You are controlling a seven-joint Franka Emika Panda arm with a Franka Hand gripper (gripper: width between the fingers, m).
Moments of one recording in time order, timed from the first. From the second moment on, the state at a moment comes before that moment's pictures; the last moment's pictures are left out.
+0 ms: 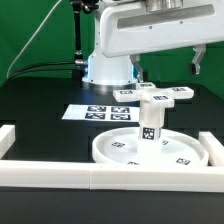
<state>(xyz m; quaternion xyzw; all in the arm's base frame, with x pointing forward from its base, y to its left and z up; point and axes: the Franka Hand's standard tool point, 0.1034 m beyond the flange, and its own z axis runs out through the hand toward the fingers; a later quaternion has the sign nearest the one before) 0.570 0.054 0.135 -0.99 -0.08 -0.02 0.08</state>
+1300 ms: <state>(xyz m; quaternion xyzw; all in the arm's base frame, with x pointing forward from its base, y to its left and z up) 0.565 0.036 0.120 -0.92 -0.40 -0.04 0.03</state>
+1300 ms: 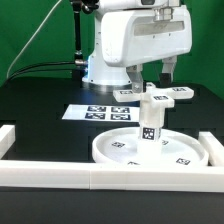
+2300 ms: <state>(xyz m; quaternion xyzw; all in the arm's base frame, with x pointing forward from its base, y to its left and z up) 0.560 0.031 0.104 -0.92 -0.39 -0.03 0.03</state>
